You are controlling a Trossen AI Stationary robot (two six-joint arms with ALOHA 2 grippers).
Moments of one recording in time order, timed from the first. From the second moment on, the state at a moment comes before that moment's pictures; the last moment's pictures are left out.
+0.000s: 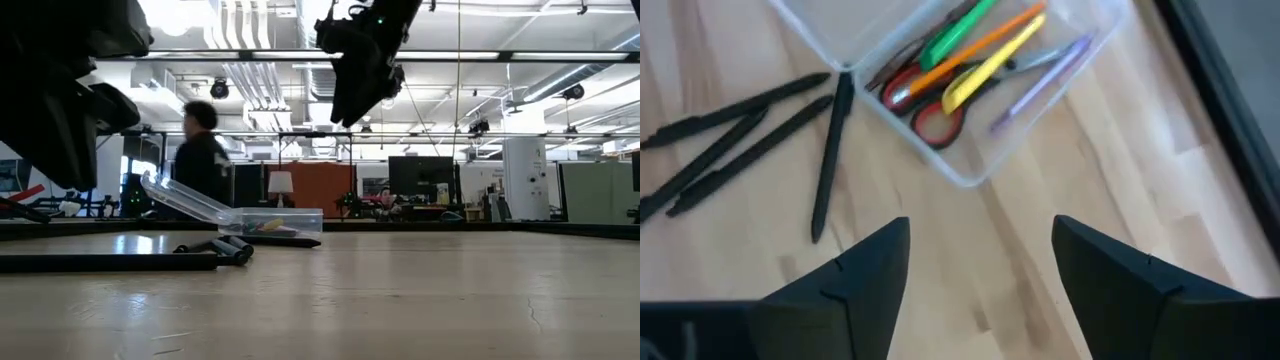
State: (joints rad) left arm -0.62 1.44 0.81 -0.44 -0.26 -0.67; right arm -0.06 1.82 1.58 -0.84 0.25 0.23
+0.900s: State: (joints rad) left arm -0.53 1.73 0.92 -0.43 -0.03 -0.67; right arm -0.02 1.74 1.41 -0.92 0.24 0.31
